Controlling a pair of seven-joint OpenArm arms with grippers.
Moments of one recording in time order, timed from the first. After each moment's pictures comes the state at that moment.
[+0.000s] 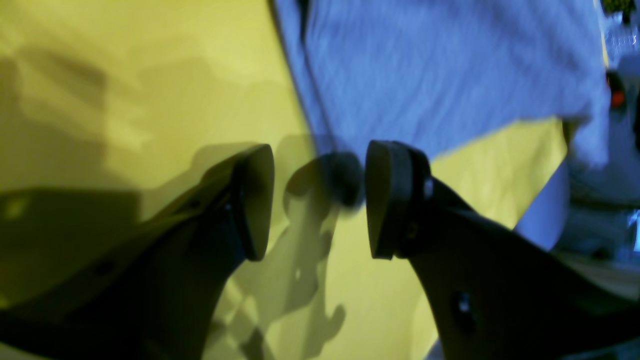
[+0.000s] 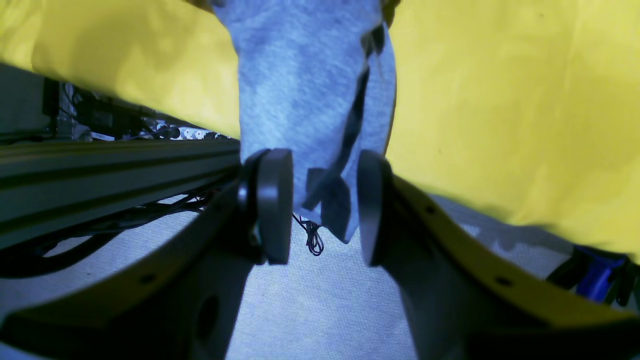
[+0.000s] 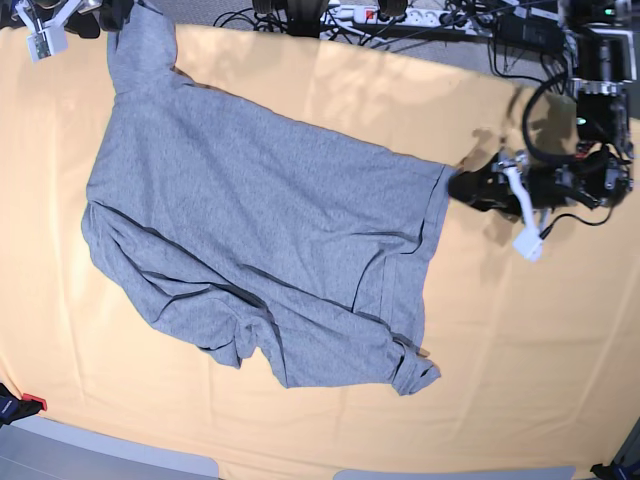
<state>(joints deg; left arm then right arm) -2.4 -30.3 -6.1 78.0 -73.7 -36.9 74.7 -55.5 5.3 49.2 132.3 50.8 41.6 -66.7</state>
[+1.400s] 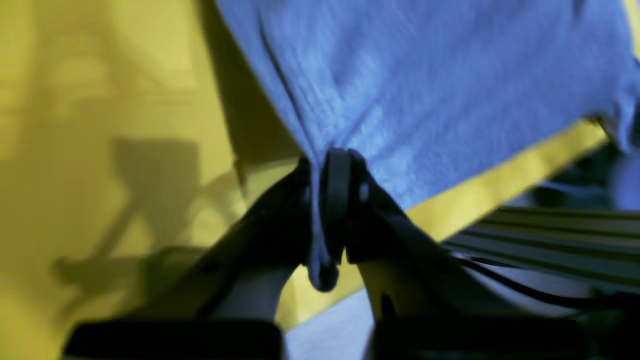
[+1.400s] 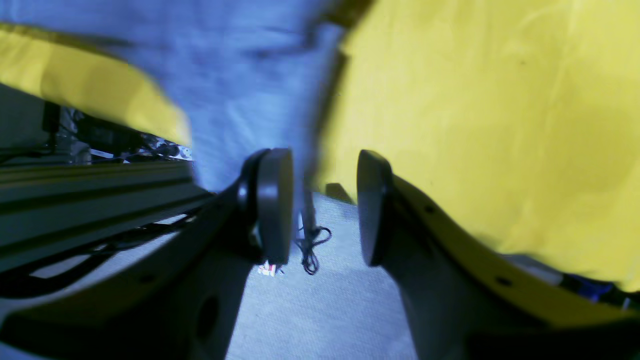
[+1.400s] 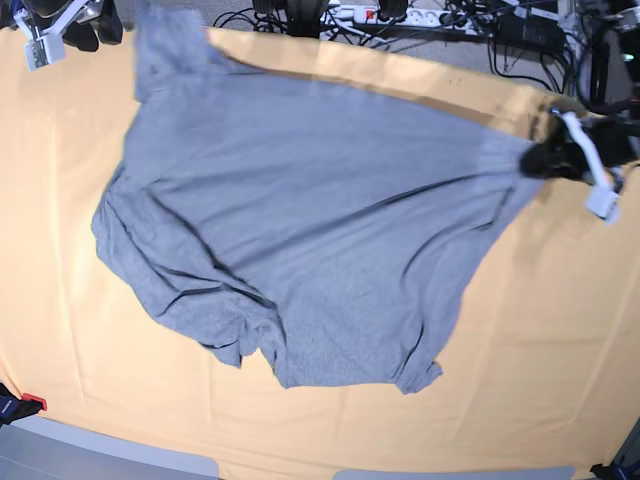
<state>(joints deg) 17.4 -37.6 -34.1 104.7 -77.4 -38.9 81.0 -53.6 5.3 49.2 132.8 50.3 41.6 -65.0</state>
